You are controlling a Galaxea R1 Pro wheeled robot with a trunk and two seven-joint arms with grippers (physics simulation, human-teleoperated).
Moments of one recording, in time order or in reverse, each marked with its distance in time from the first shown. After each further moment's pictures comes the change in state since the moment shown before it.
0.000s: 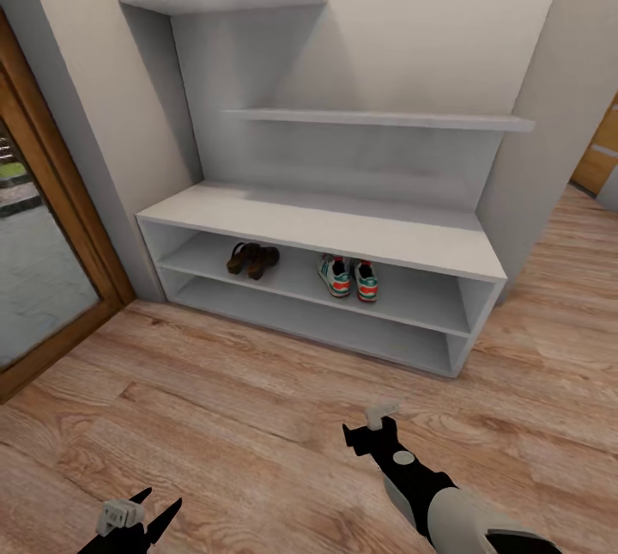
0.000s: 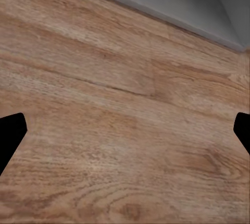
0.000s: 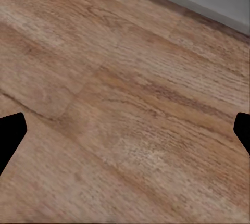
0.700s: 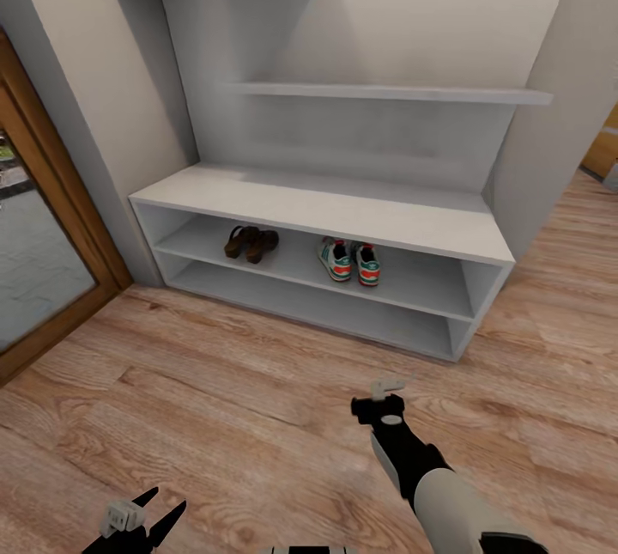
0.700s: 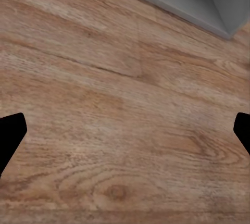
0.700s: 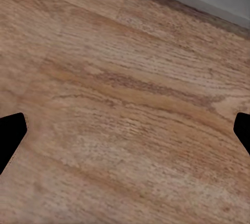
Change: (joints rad) left arm 0.000 -0.003 0.000 -0.001 0.009 0.001 -0.075; right arm -0.003 0.049 -0.004 -0.232 -0.053 0.284 -0.192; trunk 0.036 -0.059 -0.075
